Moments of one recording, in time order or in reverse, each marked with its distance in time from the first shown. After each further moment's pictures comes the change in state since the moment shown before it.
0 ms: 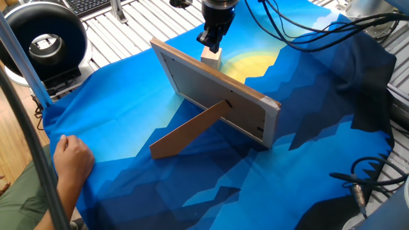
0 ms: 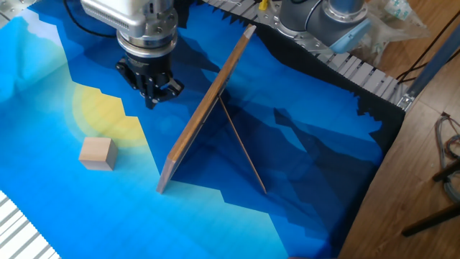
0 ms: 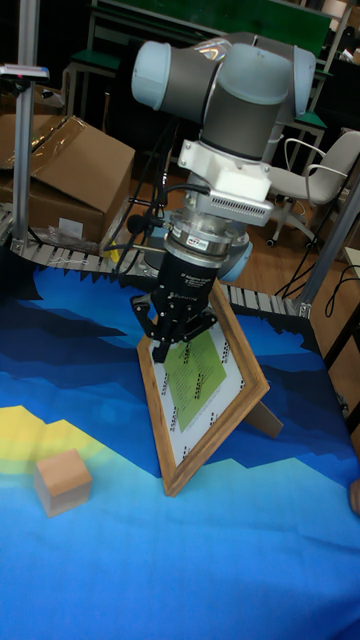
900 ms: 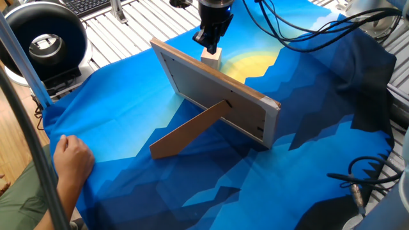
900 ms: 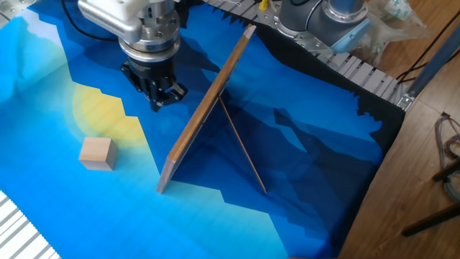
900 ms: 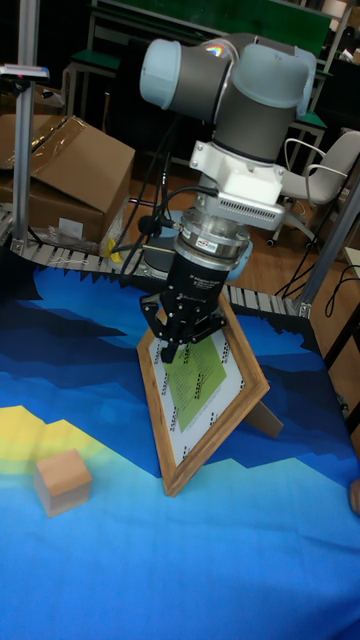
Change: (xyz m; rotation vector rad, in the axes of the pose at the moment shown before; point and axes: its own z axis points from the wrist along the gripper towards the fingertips) arm -0.004 0.014 -0.004 0.016 0.019 0.060
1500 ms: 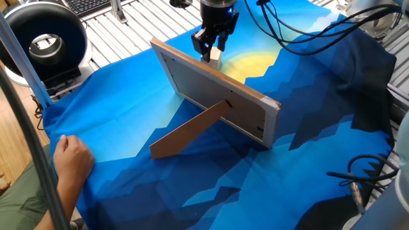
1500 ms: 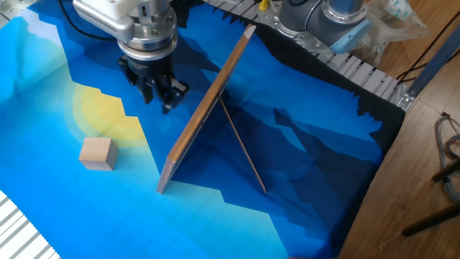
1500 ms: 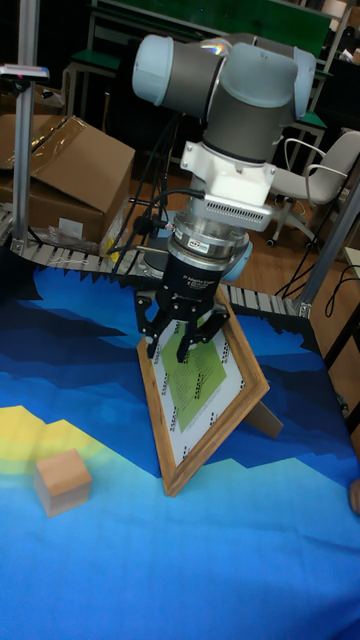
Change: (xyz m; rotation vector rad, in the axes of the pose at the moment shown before) arm 0.002 -0.010 0.003 -0.019 0.015 -0.002
